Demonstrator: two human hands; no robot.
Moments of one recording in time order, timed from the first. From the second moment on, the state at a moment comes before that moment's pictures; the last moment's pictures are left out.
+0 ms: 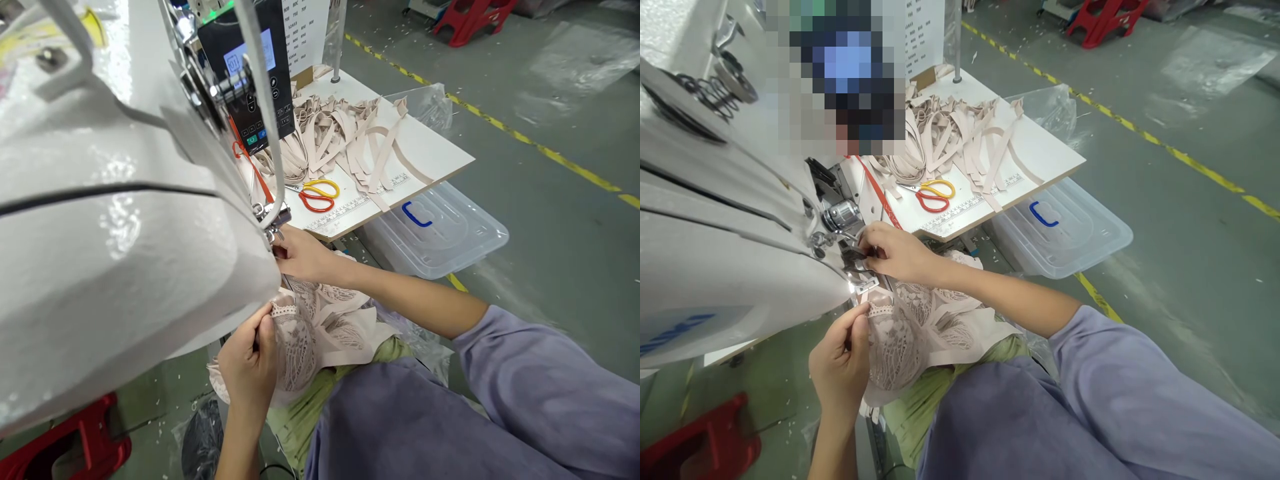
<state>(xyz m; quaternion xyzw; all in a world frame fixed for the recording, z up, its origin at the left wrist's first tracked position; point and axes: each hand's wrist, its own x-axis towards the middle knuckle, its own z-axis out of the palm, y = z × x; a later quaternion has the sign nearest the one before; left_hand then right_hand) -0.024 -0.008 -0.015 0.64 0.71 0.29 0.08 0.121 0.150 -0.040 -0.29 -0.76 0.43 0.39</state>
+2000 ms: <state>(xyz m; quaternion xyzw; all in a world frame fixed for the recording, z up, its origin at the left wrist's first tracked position) -0.035 -0.008 -0.031 0.62 0.73 0.29 0.00 0.126 0.156 -0.049 -0.29 -0.76 0.41 0.41</state>
